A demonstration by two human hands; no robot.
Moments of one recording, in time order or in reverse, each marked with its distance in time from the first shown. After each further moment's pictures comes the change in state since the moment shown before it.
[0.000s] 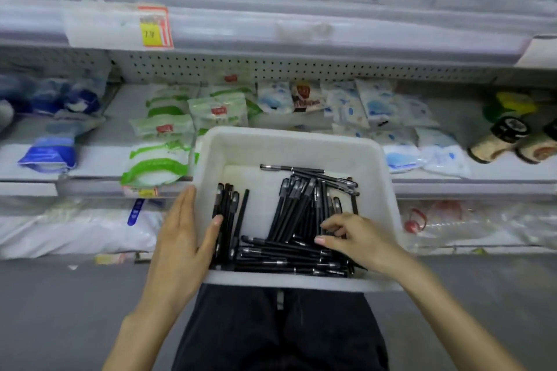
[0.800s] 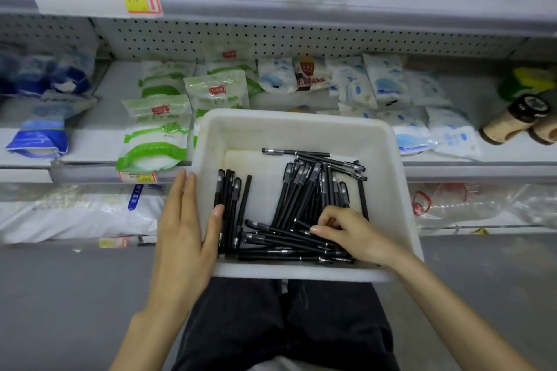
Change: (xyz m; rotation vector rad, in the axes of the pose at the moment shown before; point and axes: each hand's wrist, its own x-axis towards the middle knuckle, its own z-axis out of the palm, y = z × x) left_hand -0.006 -0.004 0.009 -0.015 0.095 0.062; right_hand 0.020 0.012 0.030 0.185 -0.051 -0.101
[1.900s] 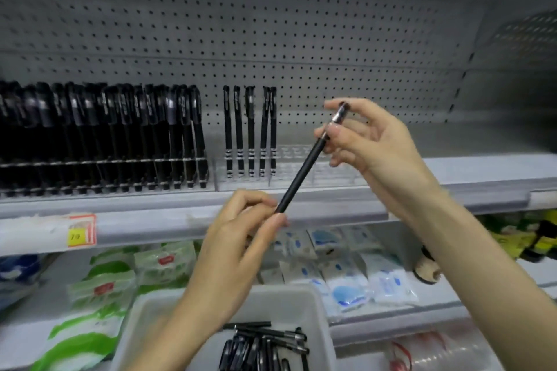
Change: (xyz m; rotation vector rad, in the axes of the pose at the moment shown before) left_hand 0.135 0.247 -0.029 -0.444 0.019 0.611; right_hand -0.072 -0.182 -0.282 0.638 0.577 -0.767
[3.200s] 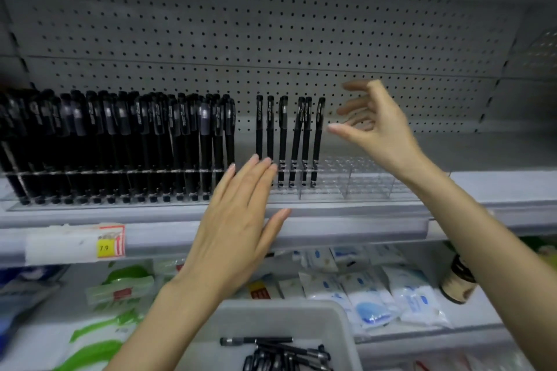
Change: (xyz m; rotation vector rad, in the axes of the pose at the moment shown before) left_hand 0.041 -0.043 -0.031 0.785 -0.047 0.180; right_hand 0.080 0.033 -0.002 -0.732 0.072 -0.179
